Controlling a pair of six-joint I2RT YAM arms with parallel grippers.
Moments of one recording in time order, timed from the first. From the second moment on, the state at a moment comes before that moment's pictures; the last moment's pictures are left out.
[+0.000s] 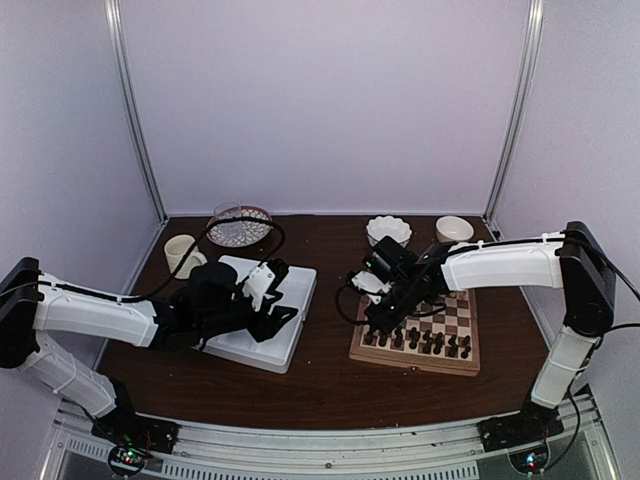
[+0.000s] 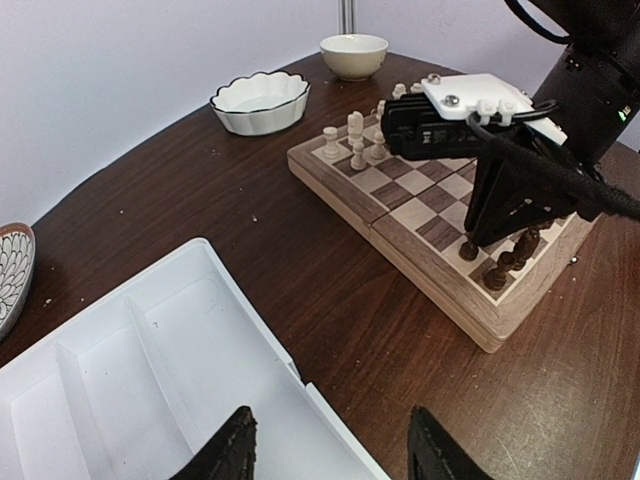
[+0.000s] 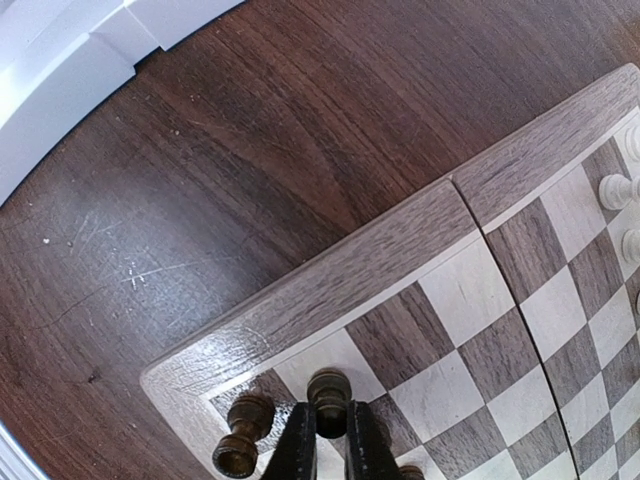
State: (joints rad) left arm -0.93 1.39 0.62 0.34 -0.05 0.01; right arm 0.85 1.75 1.17 -0.57 0.03 0.07
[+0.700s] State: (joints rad) left arm -0.93 1.39 0.62 0.34 -0.05 0.01; right arm 0.85 1.67 1.14 -0.53 0.12 0.09
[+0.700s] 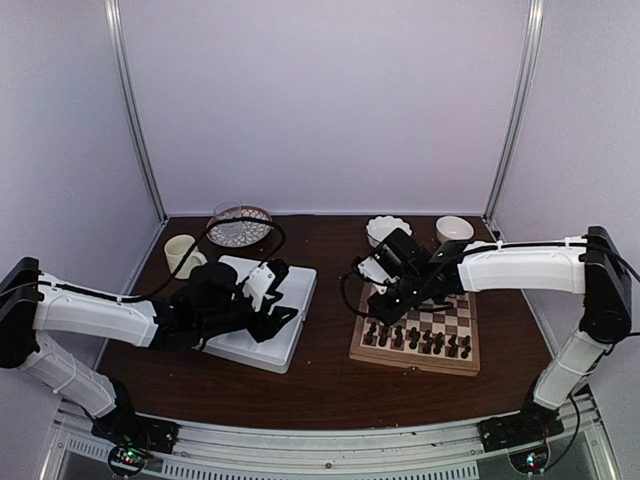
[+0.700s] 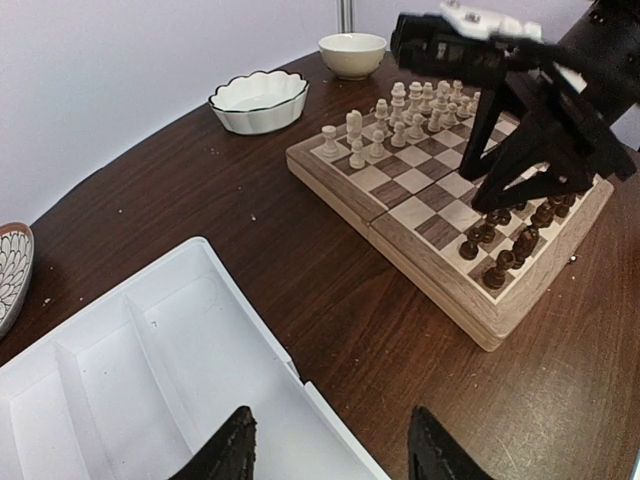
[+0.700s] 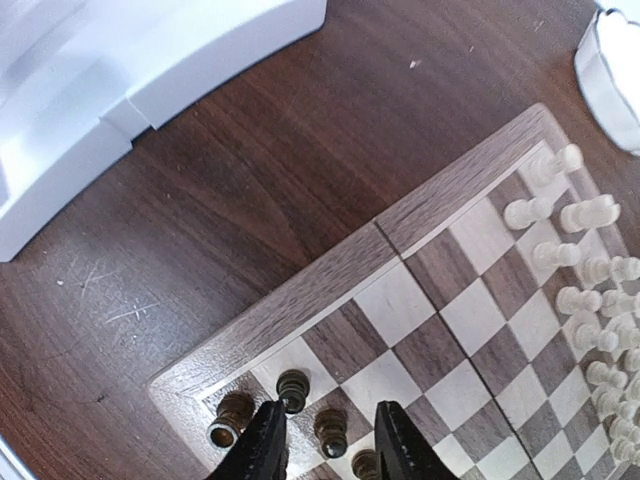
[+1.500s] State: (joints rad) left arm -0.68 0.96 0.48 0.21 -0.35 -0.03; right arm 0.65 0.92 0.53 0.02 0.83 0.12
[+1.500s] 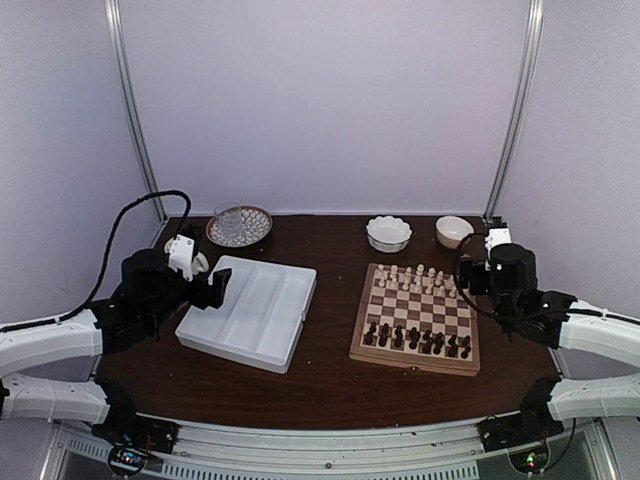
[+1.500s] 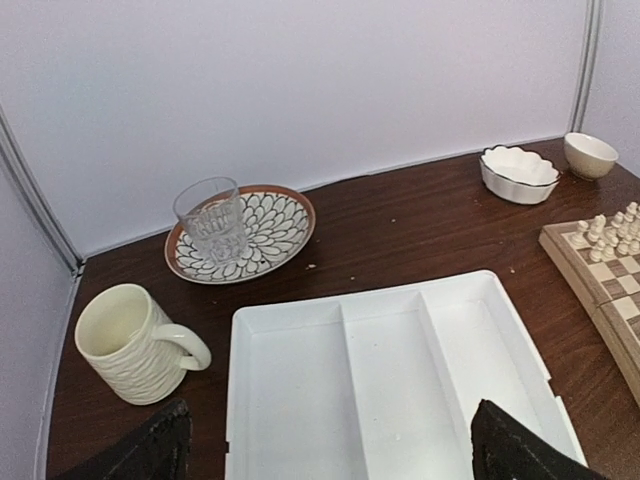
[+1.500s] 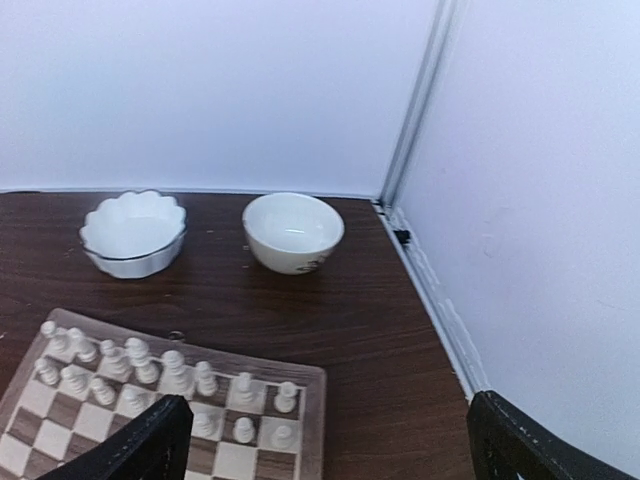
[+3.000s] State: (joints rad) left arm -0.05 1.50 0.32 0.82 -0.09 0.10; right arm 0.08 1.56 0.36 0.96 0.35 -0.05
